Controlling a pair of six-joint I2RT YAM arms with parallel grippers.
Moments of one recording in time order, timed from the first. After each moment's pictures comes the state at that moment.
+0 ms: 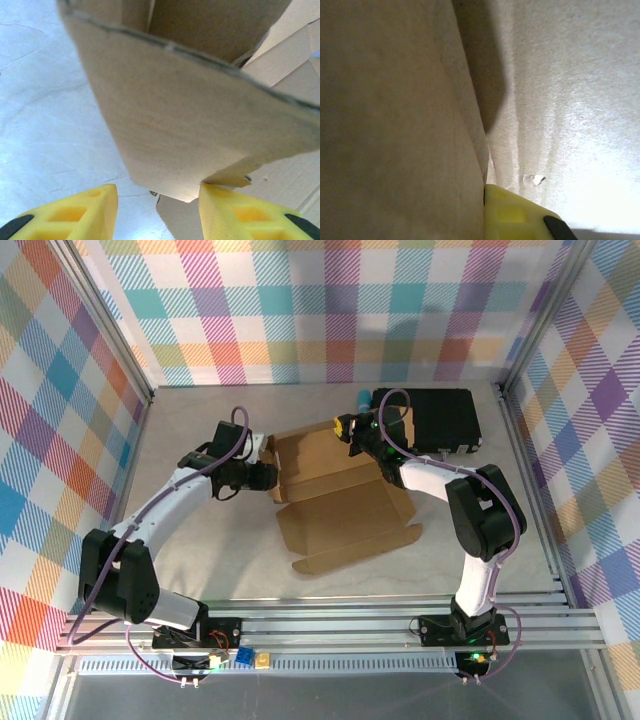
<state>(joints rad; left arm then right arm) -0.33 1.43 1.10 -0.64 0.16 -0.20 0.46 1.86 1.14 0.50 -0.28 1.83</state>
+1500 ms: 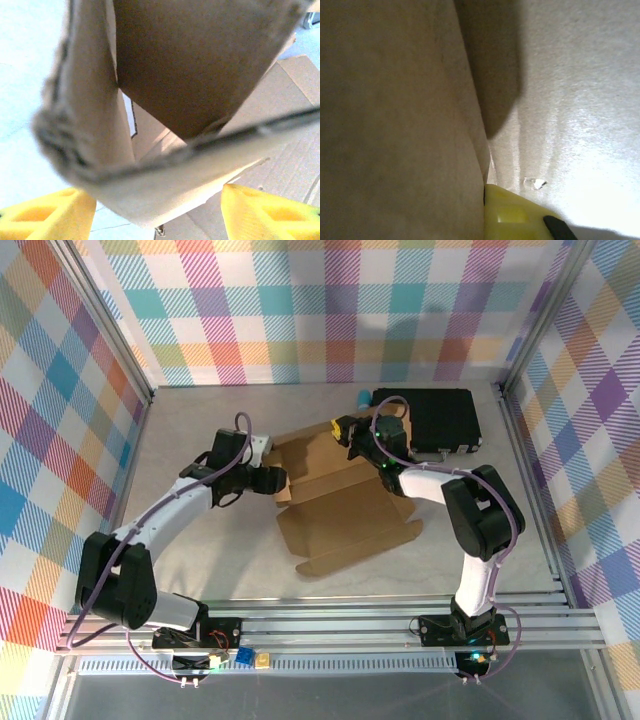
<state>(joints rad) -0.33 1.40 0.98 -0.42 0.24 -0.14 0.49 1.87 1.05 0.73 -0.30 1.80</state>
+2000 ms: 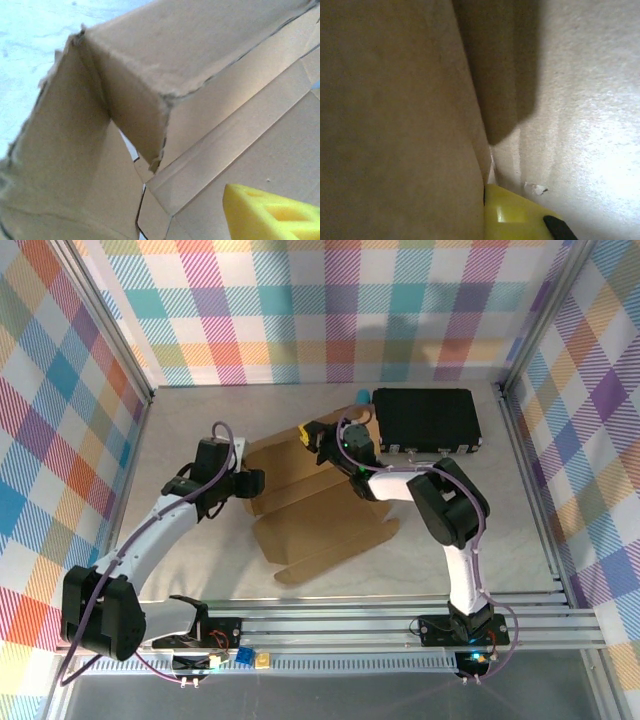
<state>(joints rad) -0.28 1.23 0.89 -0.47 0.01 -0.17 0.63 2.08 1.21 0.87 -0.23 1.81</state>
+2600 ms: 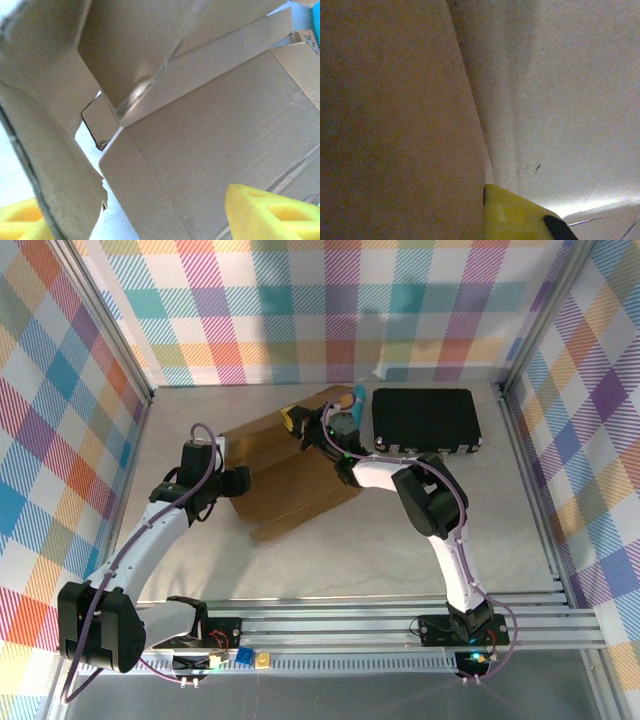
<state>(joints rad) -0.20 1.17 0.86 -0.48 -0.02 -0.24 0.64 2.24 1.46 0.87 -0.29 1.81</state>
